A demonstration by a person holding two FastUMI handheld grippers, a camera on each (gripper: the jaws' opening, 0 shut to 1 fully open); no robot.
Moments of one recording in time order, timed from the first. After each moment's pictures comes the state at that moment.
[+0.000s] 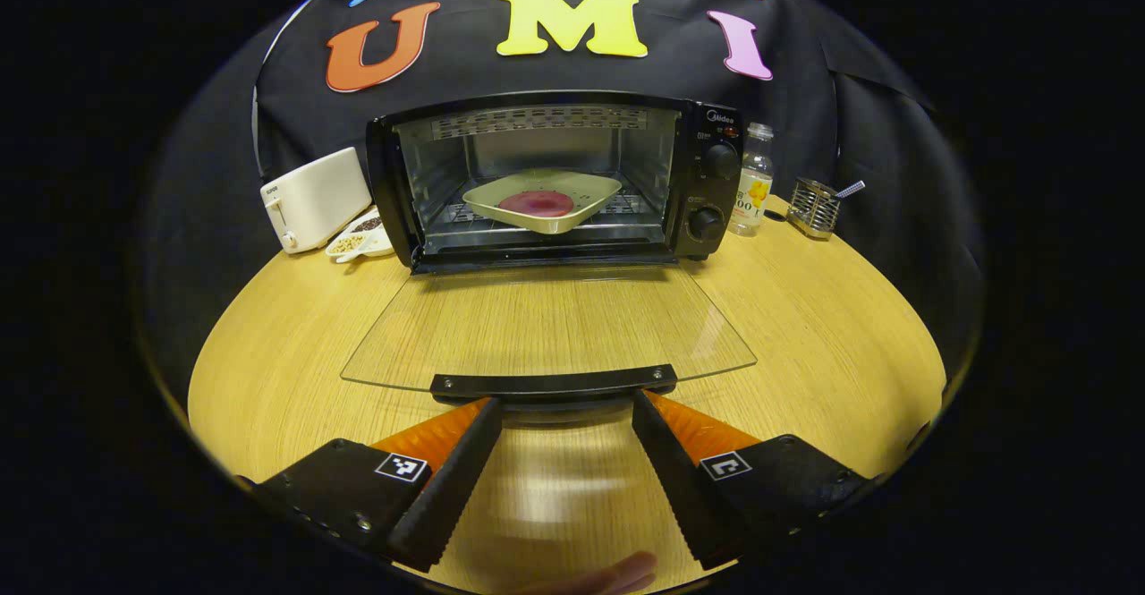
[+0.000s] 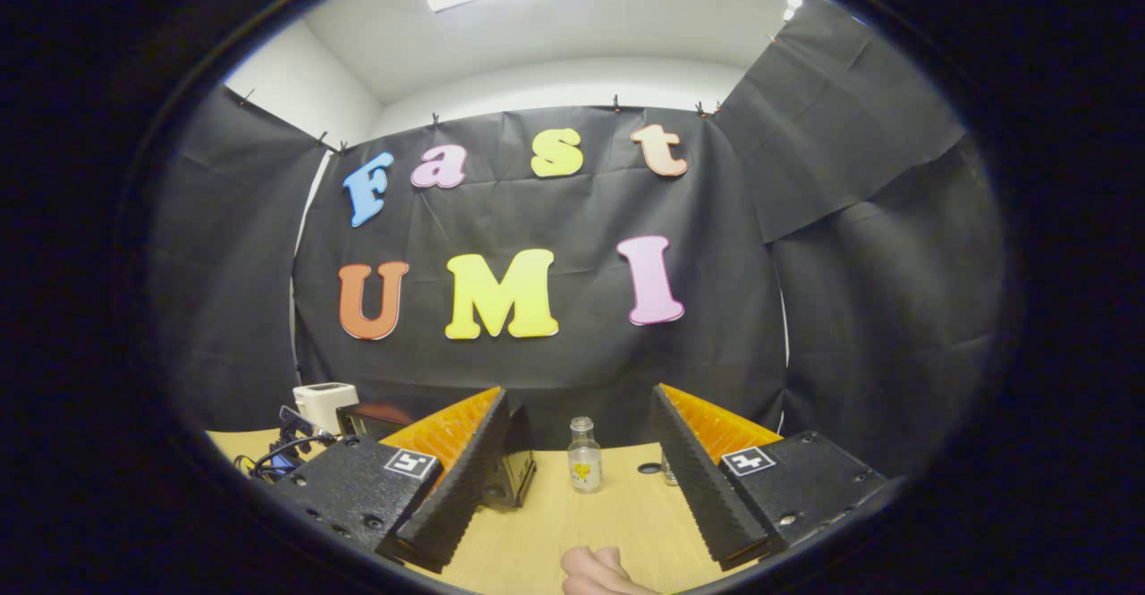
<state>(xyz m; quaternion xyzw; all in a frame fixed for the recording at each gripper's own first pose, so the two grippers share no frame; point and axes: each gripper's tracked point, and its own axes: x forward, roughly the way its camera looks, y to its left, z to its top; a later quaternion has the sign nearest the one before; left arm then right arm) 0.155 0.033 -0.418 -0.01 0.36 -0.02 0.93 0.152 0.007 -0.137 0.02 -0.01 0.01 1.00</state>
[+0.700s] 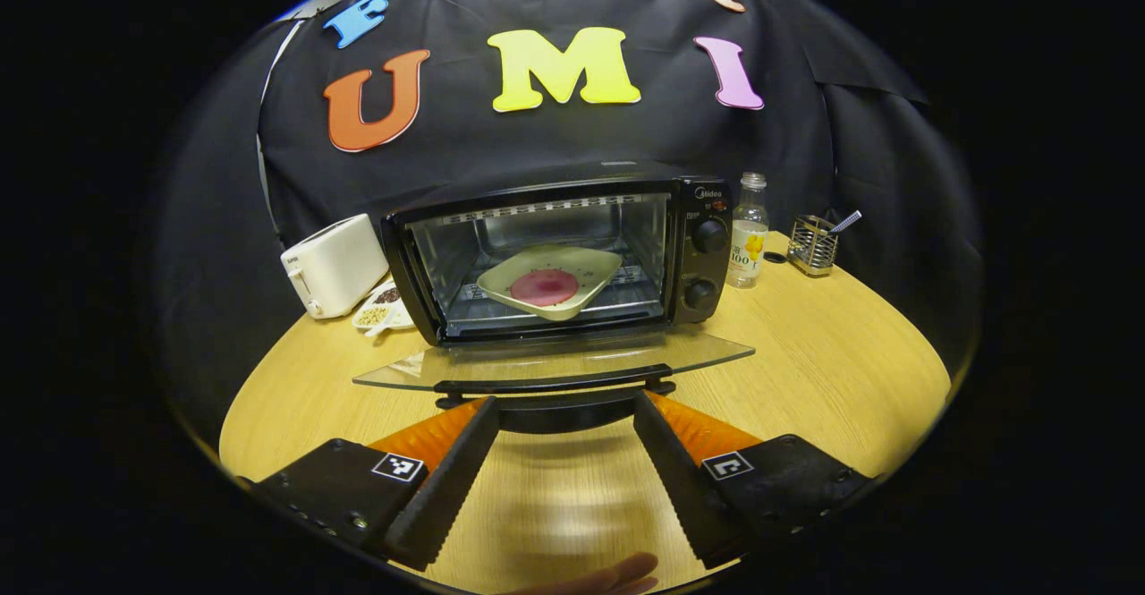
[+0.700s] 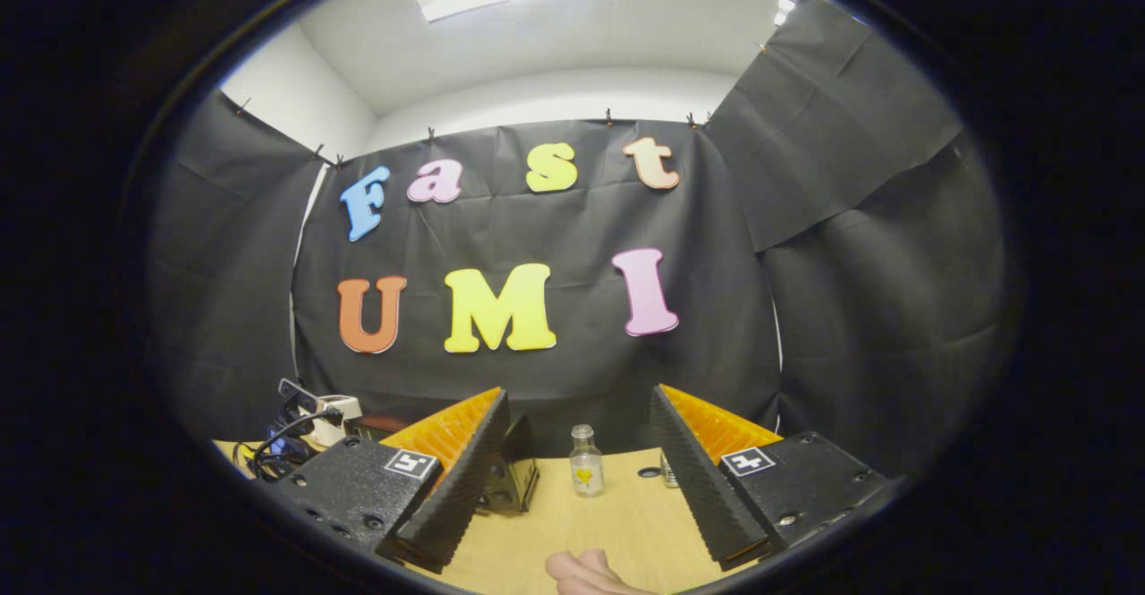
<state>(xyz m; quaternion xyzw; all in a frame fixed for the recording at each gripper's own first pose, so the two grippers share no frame) 0.186 0.039 -0.354 0.03 0.28 0.00 0.96 0.131 0.010 -0.123 0.04 -0.02 0.00 1.00</state>
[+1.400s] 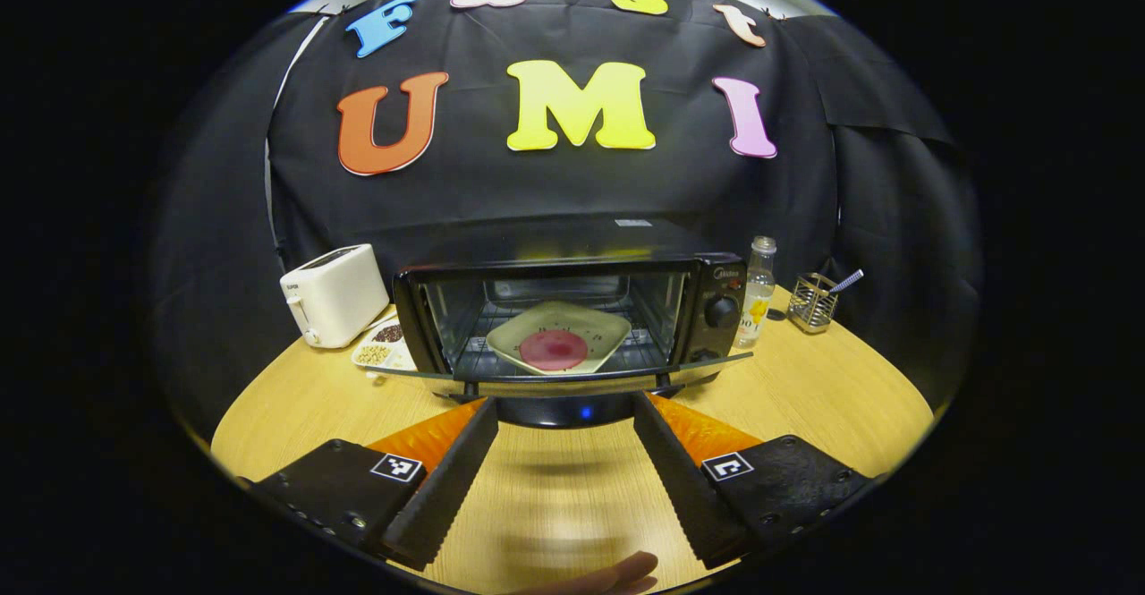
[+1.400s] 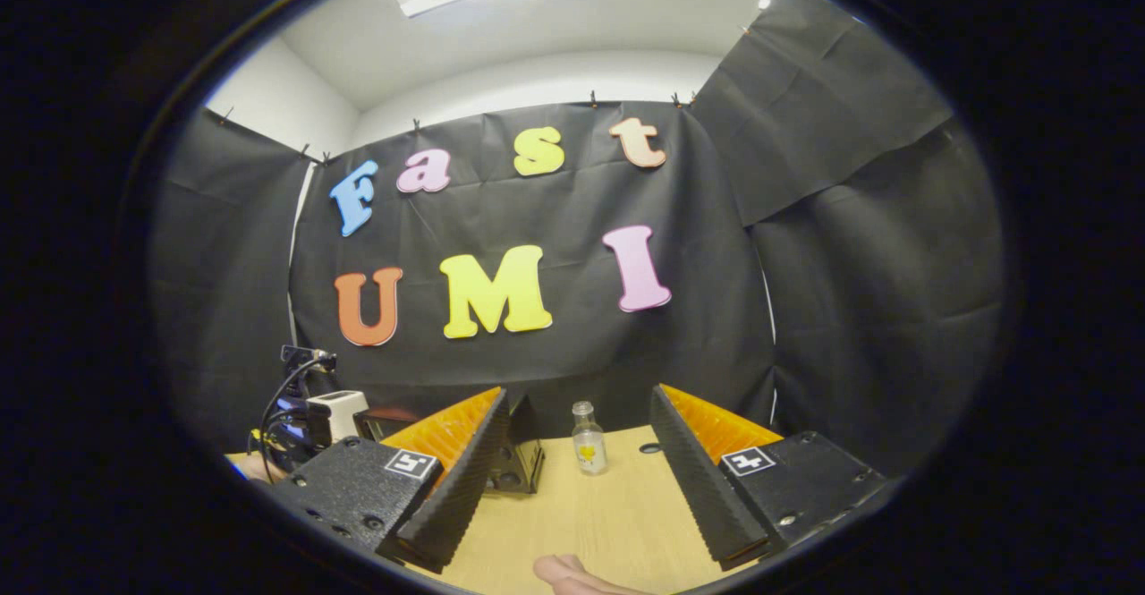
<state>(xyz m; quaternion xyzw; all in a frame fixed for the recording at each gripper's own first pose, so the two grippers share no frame) 0.233 0.056 -0.307 -0.01 0.21 -0.01 0.98 0.107 0.010 -0.130 0.06 0.01 0.00 1.00</state>
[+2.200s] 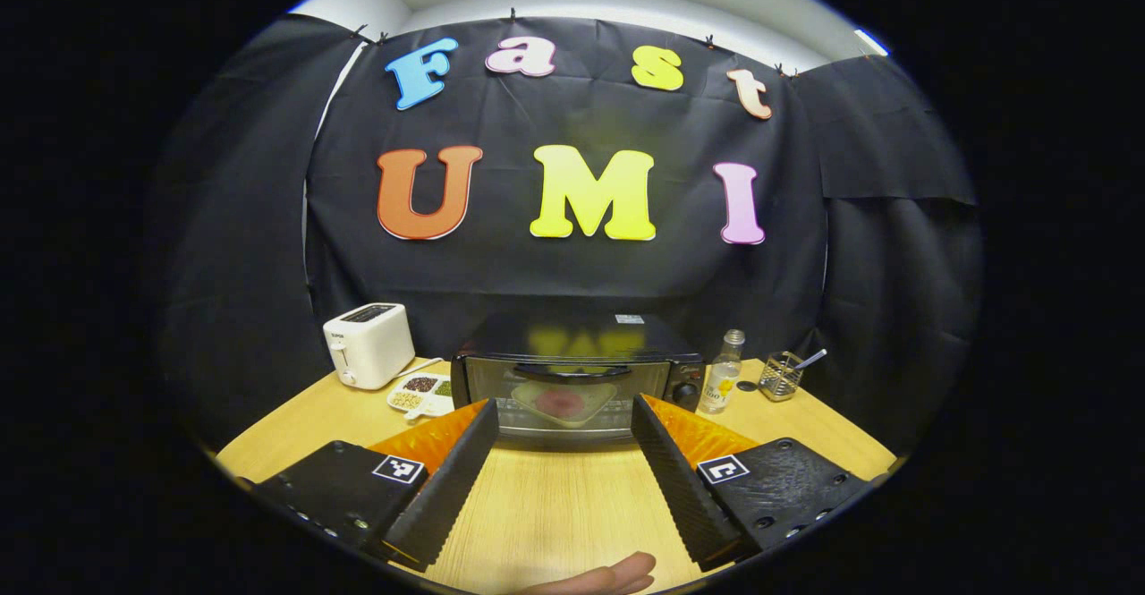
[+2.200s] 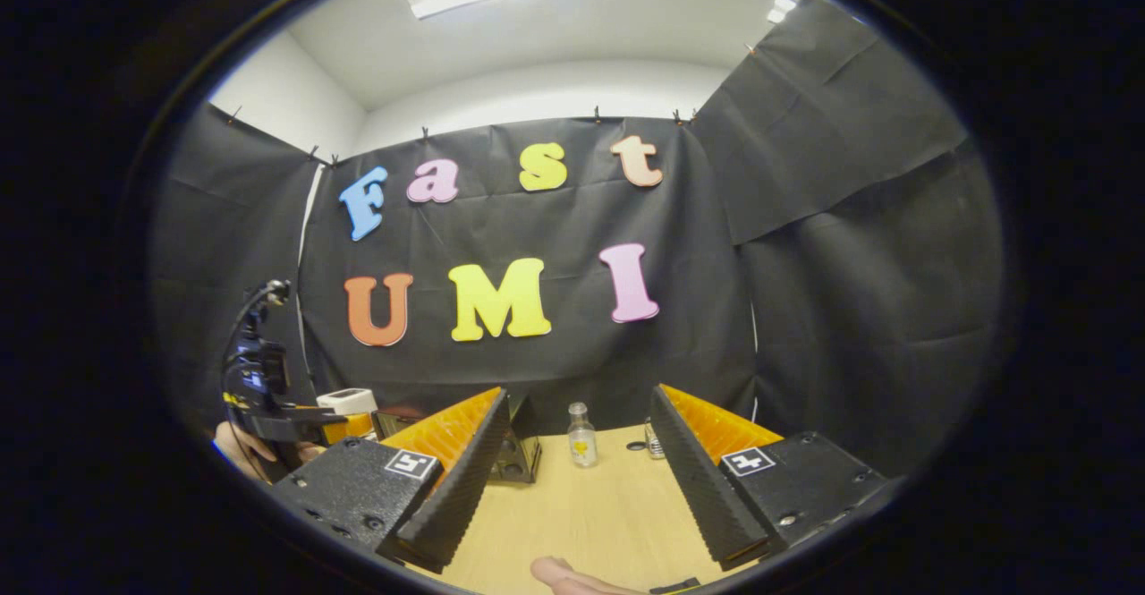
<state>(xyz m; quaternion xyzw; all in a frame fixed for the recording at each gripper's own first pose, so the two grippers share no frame) 0.140 0.061 -0.186 -0.05 0.12 0.00 0.99 0.022 0.009 -0.094 0.04 0.02 -0.02 1.00</state>
